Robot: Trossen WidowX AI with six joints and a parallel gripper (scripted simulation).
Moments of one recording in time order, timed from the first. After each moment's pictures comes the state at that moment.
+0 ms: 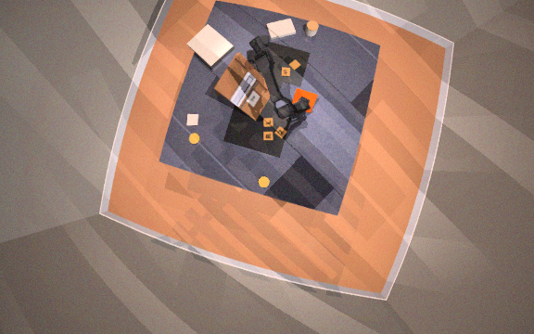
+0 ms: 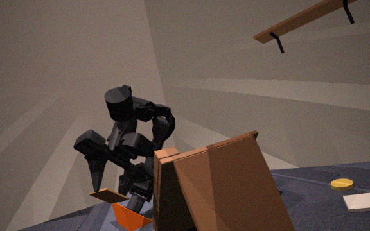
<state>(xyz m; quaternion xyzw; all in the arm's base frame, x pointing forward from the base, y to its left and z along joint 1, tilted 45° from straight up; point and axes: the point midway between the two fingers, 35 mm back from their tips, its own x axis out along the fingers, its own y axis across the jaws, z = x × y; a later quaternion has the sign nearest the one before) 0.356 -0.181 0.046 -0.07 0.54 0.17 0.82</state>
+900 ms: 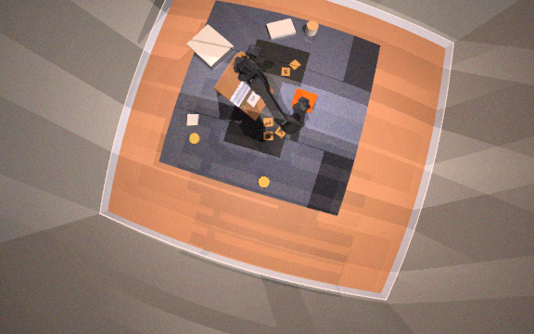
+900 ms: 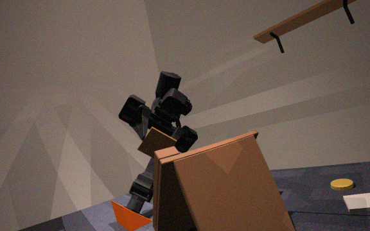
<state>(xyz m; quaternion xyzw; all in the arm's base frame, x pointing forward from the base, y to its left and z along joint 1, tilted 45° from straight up) 0.395 -0.149 0.168 0.04 0.43 0.00 0.90</state>
